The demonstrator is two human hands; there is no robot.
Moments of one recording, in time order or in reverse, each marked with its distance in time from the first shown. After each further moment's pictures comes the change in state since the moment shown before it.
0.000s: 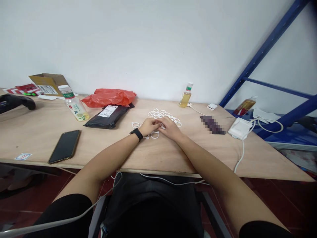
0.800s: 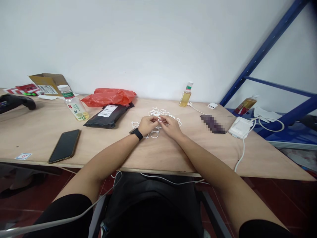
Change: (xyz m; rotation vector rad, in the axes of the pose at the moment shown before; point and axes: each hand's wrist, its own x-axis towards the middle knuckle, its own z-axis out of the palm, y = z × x) left_hand -0.006 0.015 0.000 0.191 0.297 0.155; right_hand -0.003 0.004 0.009 0.142 0.214 0.182
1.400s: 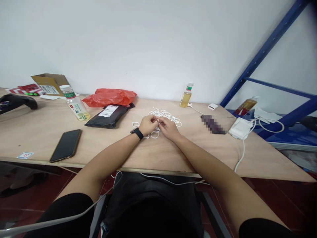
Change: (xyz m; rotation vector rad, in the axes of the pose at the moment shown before) left_hand 0.004 -0.007 0.000 0.109 0.021 -0.008; right_hand -0.002 -0.011 0.003 -0.059 -0.125 -0.065
